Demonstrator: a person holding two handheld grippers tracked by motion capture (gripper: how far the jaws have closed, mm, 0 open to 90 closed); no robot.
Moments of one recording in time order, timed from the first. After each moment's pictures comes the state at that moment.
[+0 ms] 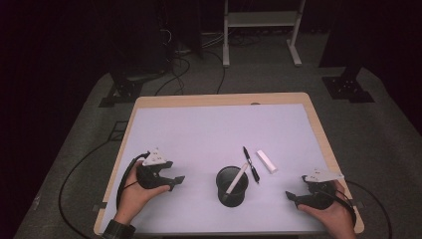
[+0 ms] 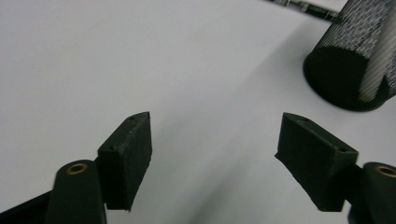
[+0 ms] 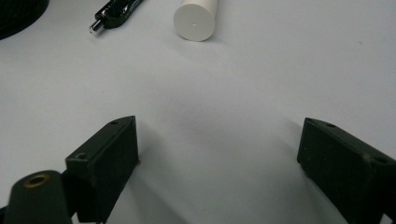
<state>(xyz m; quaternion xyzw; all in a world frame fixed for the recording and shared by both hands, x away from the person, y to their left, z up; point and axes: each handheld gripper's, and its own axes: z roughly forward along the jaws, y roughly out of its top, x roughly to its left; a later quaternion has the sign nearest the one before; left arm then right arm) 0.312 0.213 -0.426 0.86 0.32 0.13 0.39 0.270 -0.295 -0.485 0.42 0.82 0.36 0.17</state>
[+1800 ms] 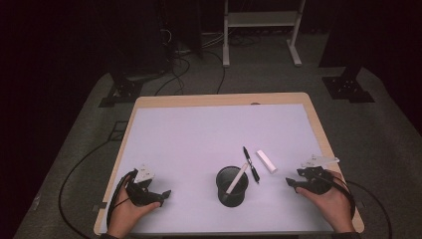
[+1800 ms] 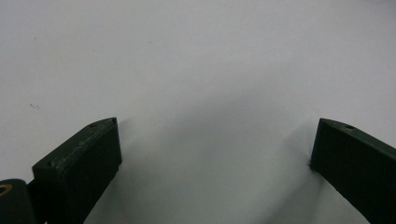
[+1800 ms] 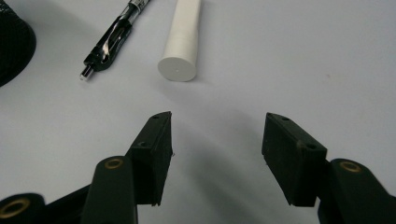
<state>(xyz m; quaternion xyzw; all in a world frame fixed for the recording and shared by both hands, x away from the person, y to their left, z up) 0.292 0.250 -0.480 0.84 0.39 0.17 0.34 0.292 -0.281 -0.449 0.45 0.82 0.32 0.17</state>
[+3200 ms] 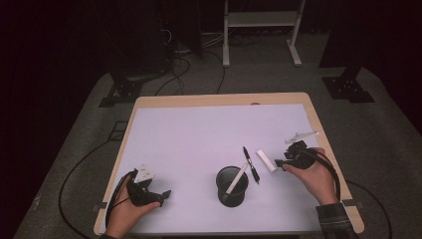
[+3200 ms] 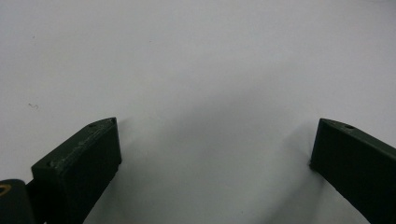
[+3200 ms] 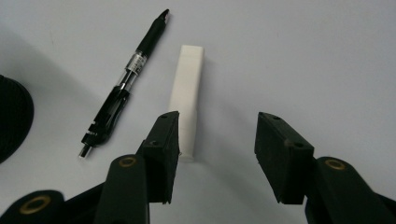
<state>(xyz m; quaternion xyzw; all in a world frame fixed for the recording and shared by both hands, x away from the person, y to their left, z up) 0.293 0.250 -0.480 0.84 0.39 0.17 0.34 0.350 -0.247 -0.419 0.45 0.83 0.29 0.14</state>
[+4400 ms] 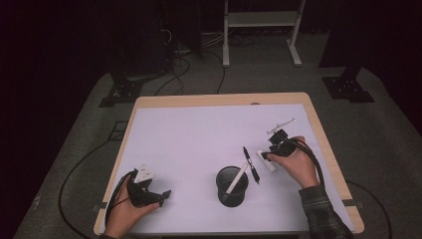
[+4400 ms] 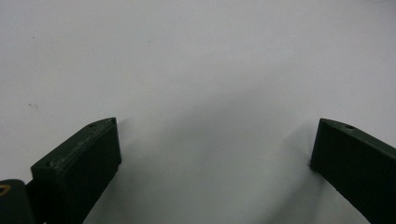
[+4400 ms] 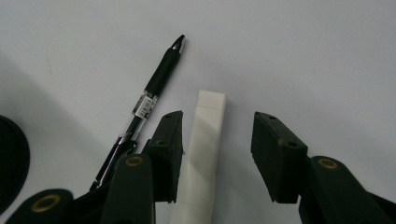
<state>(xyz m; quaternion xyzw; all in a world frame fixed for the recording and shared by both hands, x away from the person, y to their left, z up) 0.293 0.250 -0.480 0.84 0.39 0.17 0.35 0.393 -0.208 -0.422 0.44 0.85 0.26 0.11</state>
